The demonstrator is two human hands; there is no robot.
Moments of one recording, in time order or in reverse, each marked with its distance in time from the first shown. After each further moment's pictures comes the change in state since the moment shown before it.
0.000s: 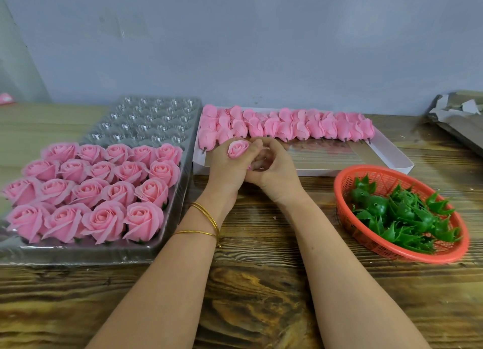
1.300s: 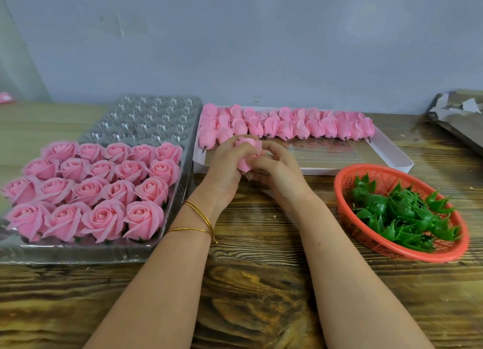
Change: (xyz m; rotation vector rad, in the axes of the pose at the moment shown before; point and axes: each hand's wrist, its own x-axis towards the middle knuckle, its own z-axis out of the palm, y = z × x) left_hand -0.003 0.018 -0.001 -0.078 -0.194 -0.124; right_hand -0.004 -0.009 -0.004 0.320 -0.071 0.207
